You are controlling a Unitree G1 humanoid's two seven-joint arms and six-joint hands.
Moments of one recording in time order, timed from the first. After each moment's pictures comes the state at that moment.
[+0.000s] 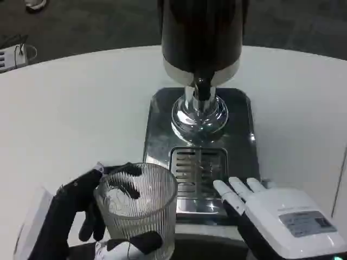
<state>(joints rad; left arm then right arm) 0.15 0.25 0.10 -0.19 0.22 -0.63 0.02 0.16 0.05 0.22 -1.03 -1.43 -0.04 0.90</state>
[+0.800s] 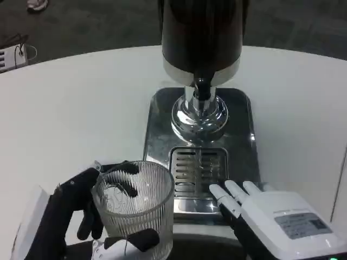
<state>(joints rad) 0.15 0.25 0.10 -0.19 0.21 -0.63 0.02 0.16 0.05 0.24 -1.03 -1.44 -0.03 0.92</state>
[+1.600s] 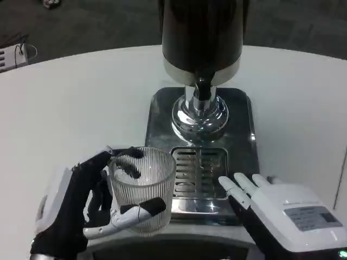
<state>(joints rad) -0.16 0.24 0.10 0.18 0.37 -0.64 0.13 0.12 0.06 0.19 -1.03 -1.42 -0.01 0.93</state>
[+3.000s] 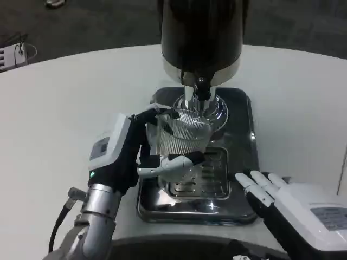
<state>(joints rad) -0.78 0.29 -0.20 0.95 0.59 -0.66 0.55 0.14 0.07 -0.01 -1.03 -1.19 -0.06 0.93</state>
